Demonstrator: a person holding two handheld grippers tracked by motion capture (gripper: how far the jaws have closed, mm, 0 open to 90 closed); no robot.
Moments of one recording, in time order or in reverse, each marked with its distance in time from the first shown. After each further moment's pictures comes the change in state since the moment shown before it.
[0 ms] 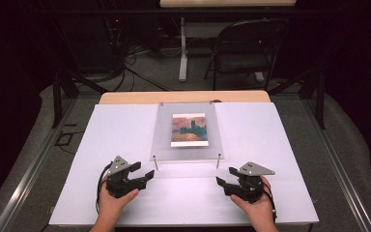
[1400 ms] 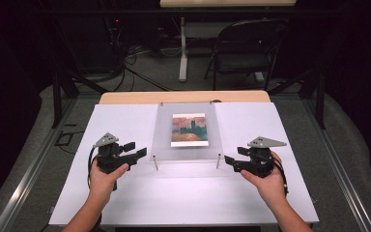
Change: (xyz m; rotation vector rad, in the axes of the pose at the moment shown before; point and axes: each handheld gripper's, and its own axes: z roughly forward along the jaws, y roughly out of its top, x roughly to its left) left arm 0.039 0.062 -0.001 -0.031 -0.056 -0.072; right arm -0.041 0.063 -0.008 0.023 0.004 0.036
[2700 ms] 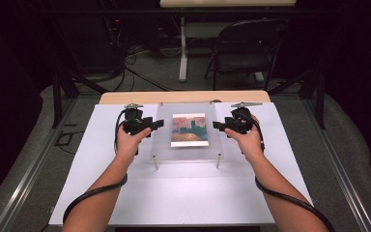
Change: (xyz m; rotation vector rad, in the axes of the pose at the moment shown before) left arm 0.031 0.070 0.107 0.088 0.044 -0.062; right arm -0.061 0.071 0.107 0.032 -0.013 0.104
